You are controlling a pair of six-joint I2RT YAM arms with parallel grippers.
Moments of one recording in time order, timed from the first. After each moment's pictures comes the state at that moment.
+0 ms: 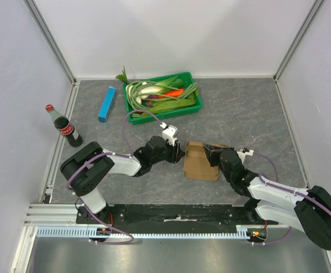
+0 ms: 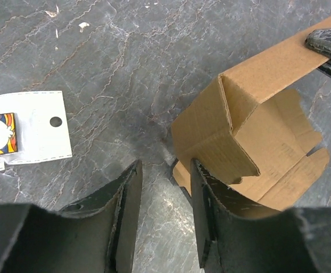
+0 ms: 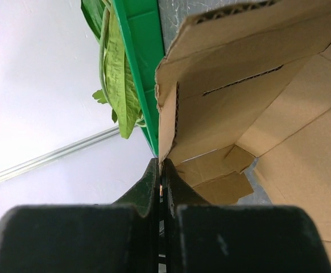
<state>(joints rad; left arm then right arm) -0.85 1.68 0.62 0.64 0.04 -0.35 0.69 1.04 0.20 0.41 0.44 1.89</state>
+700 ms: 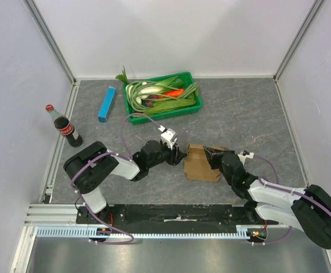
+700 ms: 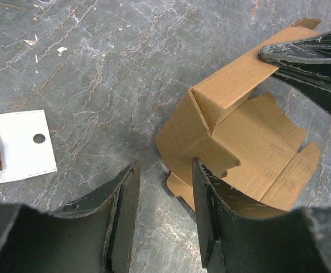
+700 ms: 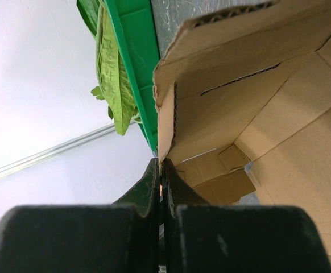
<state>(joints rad) -0.84 1.72 0.53 0.90 0.11 -0.31 0.69 1.06 0.14 0.51 0.42 1.89</state>
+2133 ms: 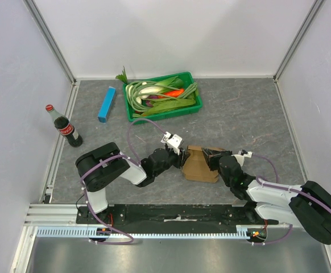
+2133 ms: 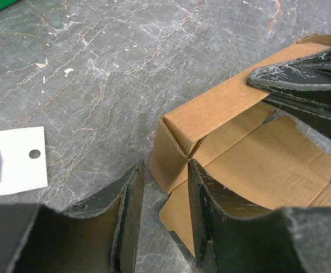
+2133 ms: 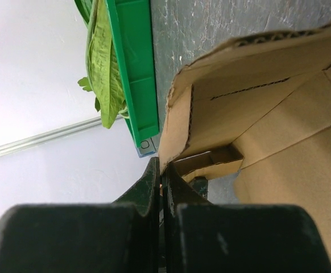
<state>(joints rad) -0.97 1.82 0.54 1.05 -0.15 -0.23 0.74 1.09 0.13 0.56 0.47 1.80</state>
